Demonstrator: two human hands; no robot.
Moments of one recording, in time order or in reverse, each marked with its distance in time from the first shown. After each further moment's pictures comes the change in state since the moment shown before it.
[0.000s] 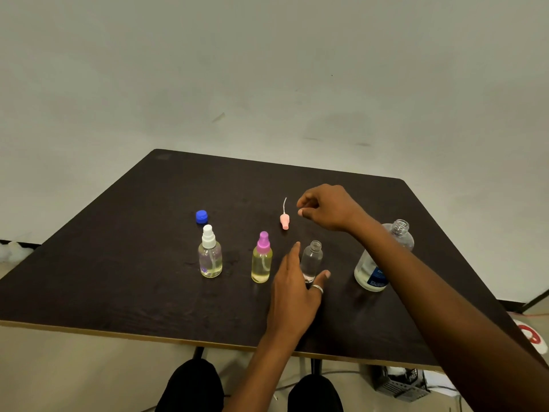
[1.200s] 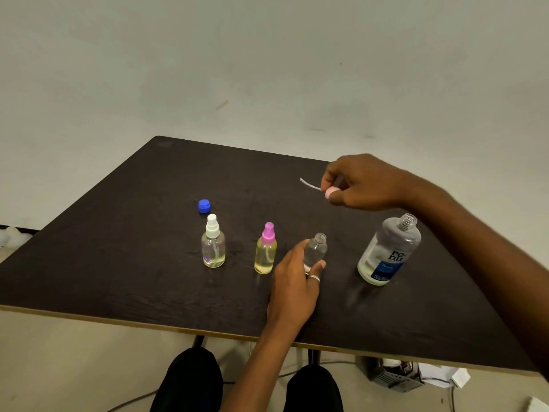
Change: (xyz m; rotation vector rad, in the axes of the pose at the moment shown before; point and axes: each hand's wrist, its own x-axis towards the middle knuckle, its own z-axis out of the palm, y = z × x) left_hand 0.000 -0.001 -0.007 -0.045 0.001 0.073; right_hand -0.036 -0.026 -0.079 -0.145 -0.128 -0.143
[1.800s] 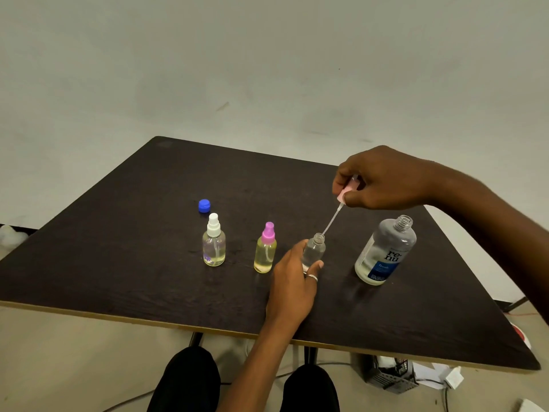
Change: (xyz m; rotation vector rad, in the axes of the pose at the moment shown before) left_hand 0.000 -0.002 -0.001 -0.011 0.002 0.026; right_hand -0.027 -0.013 -0.030 -0.076 -0.038 -0.043
